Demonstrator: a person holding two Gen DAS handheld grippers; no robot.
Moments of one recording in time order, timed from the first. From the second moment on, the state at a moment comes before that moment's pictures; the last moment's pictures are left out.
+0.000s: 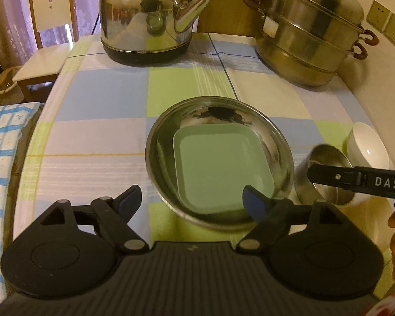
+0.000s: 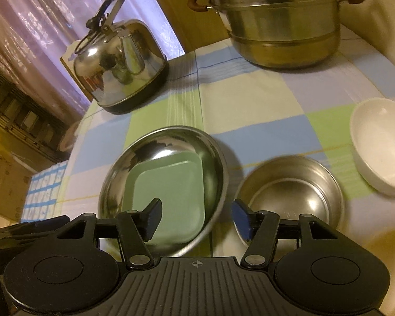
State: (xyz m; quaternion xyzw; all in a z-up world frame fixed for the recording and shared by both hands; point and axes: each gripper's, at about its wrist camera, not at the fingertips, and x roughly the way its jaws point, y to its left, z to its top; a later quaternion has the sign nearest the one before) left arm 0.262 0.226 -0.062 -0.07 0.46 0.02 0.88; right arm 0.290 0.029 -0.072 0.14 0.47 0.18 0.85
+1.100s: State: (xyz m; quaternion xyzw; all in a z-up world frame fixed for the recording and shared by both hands) left arm 0.096 0.126 -0.044 -0.07 0.47 0.04 0.88; right arm 0.127 -0.073 -0.047 0.11 0.51 0.20 0.83
